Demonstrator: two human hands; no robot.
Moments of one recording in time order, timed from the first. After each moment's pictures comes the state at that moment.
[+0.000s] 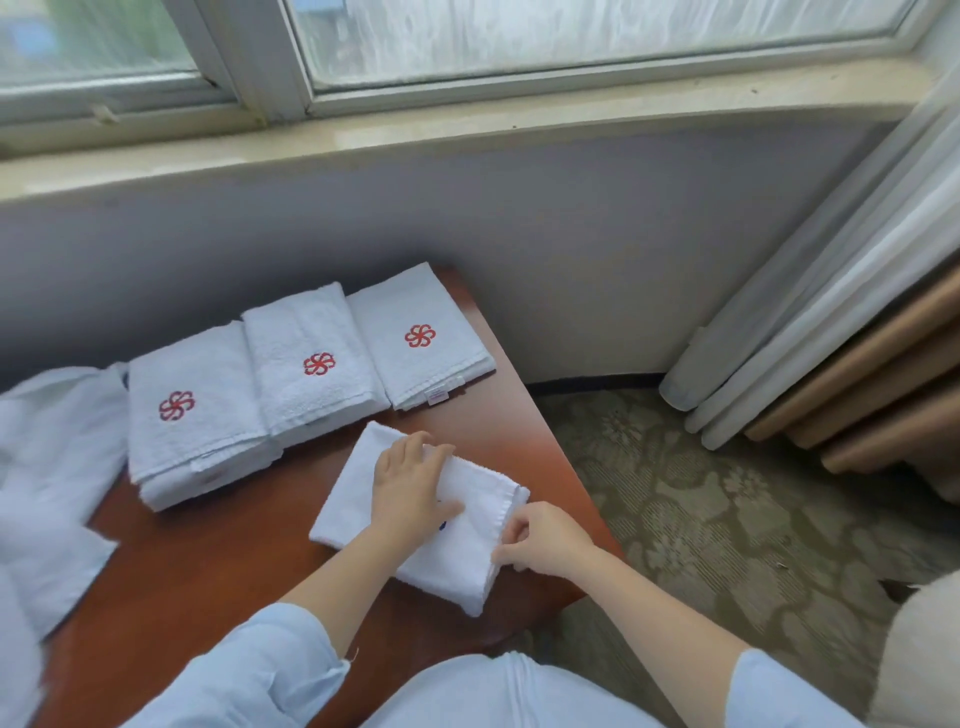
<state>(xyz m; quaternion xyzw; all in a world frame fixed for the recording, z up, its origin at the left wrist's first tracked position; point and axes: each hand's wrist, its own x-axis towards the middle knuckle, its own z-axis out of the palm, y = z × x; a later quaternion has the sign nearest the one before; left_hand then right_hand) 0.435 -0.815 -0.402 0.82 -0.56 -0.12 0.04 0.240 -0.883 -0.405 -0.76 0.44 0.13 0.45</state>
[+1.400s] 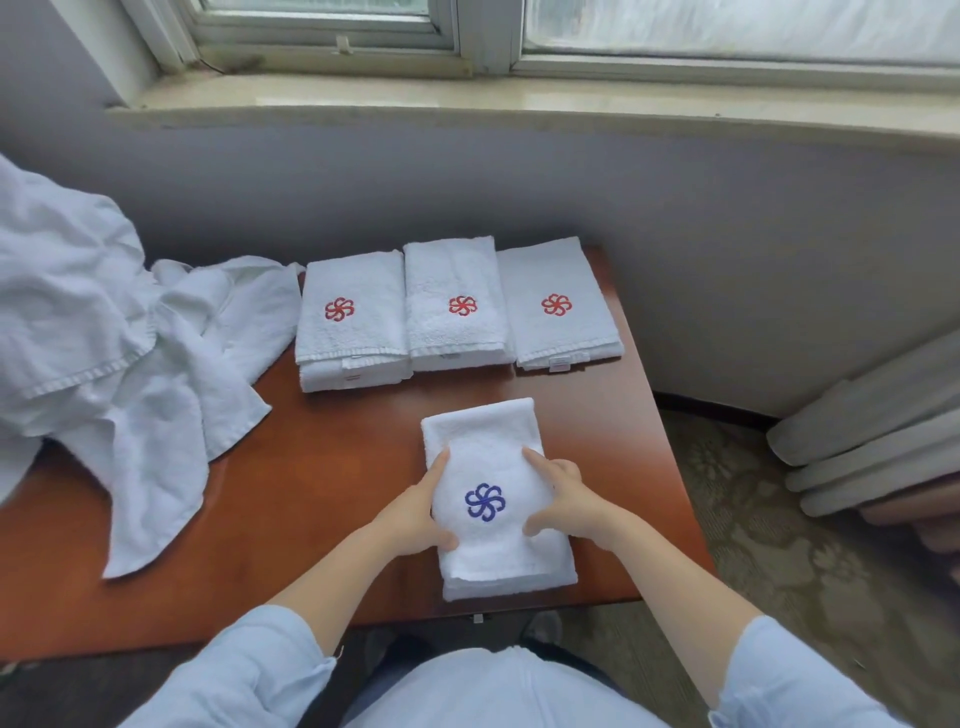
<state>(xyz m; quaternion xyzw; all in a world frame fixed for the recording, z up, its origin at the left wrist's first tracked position) 0.476 -0.667 -0.408 0.82 -0.30 -0.46 0.14 0.312 -0.855 -0.404 -0.74 0.33 0.22 0.54</state>
